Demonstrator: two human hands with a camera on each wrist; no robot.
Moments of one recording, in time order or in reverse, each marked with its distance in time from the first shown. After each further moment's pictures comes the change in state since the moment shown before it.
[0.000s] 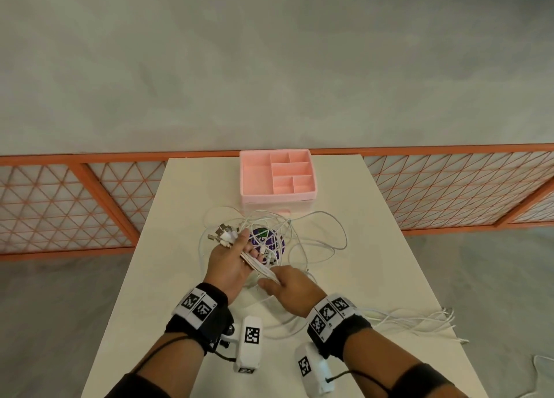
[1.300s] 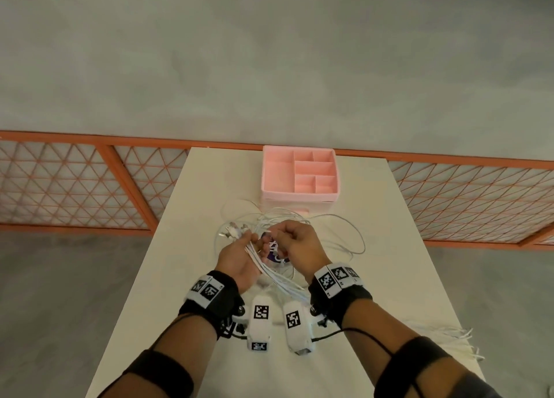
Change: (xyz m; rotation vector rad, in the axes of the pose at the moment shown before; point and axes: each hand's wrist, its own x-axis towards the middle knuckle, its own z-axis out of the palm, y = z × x) left_hand 0.027 0.003 -0.025 -0.198 0.088 -0.242; right_hand 0.053 -0.038 -0.018 0.709 0.249 -0.023
